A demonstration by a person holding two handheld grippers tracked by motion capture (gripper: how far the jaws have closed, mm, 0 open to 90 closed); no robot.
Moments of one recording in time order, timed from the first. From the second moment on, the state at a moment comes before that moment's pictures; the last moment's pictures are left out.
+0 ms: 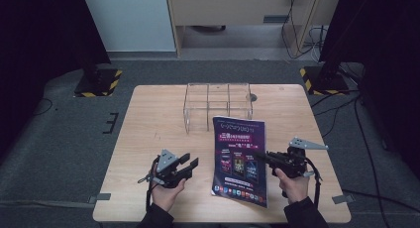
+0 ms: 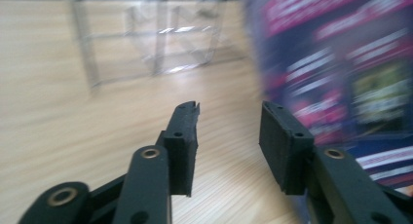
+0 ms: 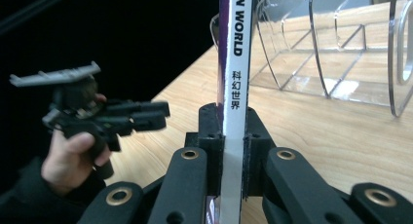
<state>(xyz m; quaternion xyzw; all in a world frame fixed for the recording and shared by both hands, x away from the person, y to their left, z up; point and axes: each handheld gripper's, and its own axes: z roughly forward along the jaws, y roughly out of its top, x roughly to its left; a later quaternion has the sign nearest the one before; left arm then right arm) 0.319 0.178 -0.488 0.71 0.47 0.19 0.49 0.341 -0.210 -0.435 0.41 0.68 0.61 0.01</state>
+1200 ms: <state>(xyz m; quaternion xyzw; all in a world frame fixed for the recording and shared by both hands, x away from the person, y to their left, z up) 0.340 0.233 -0.534 0.71 0.58 0.25 0.32 0.357 -0.203 -0.339 0.38 0.63 0.66 0.15</state>
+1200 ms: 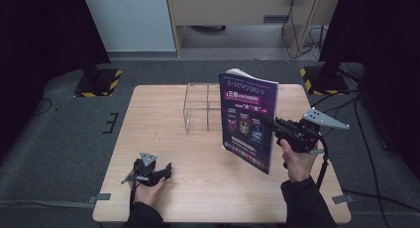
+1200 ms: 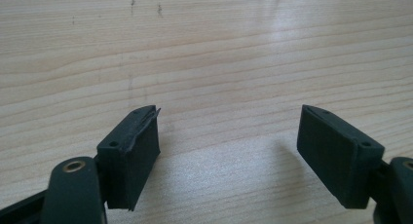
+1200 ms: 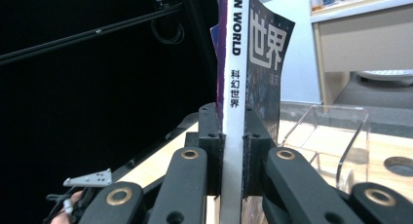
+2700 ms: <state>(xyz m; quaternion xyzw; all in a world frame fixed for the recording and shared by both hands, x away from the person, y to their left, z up) 0.343 0.228 -0.535 0.72 0.58 0.25 0.31 0.437 -0.187 -0.345 0.44 0.60 0.62 0.26</state>
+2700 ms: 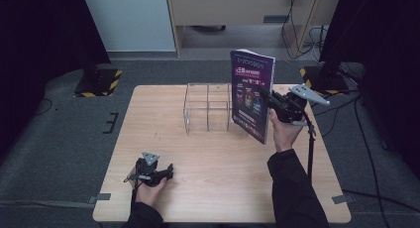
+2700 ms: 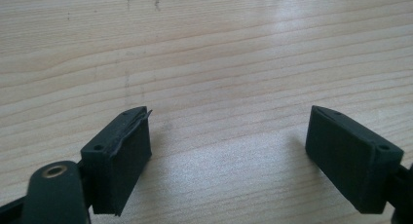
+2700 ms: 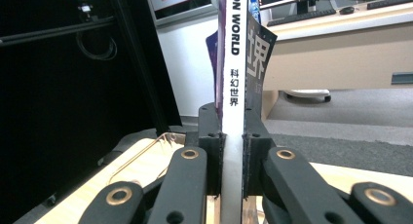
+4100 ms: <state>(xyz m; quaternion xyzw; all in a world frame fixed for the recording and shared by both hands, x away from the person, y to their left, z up) 0.343 0.228 -0.535 0.72 0.57 0.25 0.31 0.468 -0.155 -0.394 0.46 0.60 0.58 0.29</state>
